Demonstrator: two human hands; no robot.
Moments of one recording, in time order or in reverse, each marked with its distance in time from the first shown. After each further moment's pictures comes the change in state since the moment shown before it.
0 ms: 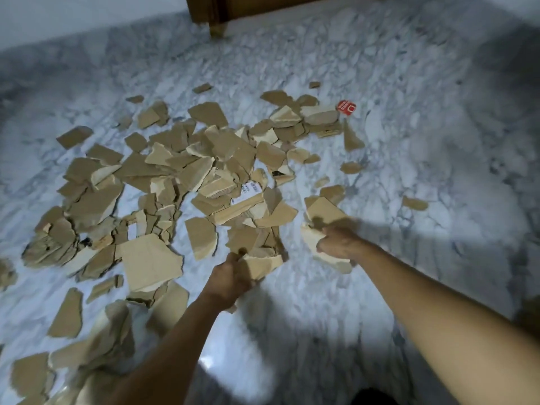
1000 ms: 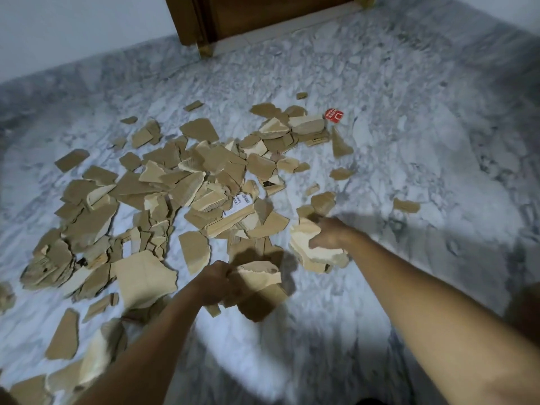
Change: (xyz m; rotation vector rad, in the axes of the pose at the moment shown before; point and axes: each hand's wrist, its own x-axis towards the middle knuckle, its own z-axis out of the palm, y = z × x) left_hand 0.014 0.020 -0.036 0.202 -0.247 -0.031; right_hand 0.018 0.005 -0.026 -0.044 0.023 0.010
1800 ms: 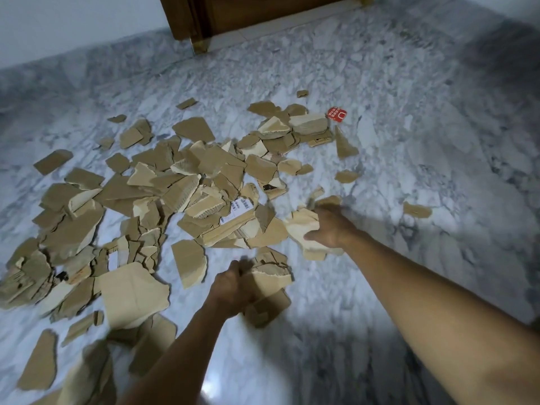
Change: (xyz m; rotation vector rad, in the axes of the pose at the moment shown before) left_hand 0.052 -0.001 0.035 -0.126 0.151 0.043; right_hand 0.042 -0.013 -0.001 -0.024 0.177 -0.130
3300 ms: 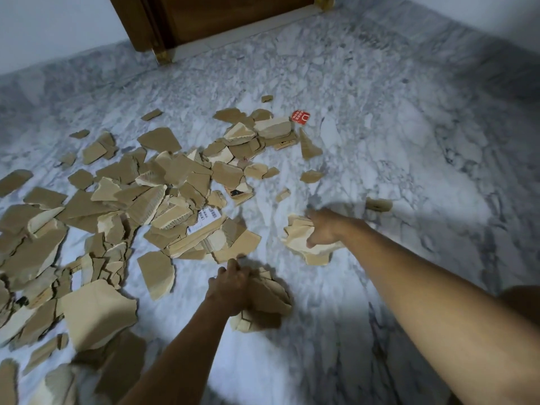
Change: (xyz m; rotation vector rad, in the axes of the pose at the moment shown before) left_hand 0.016 0.052 0.046 0.770 -0.011 0.220; right_hand -0.021 0.052 -0.043 -0.185 -0.148 0.046
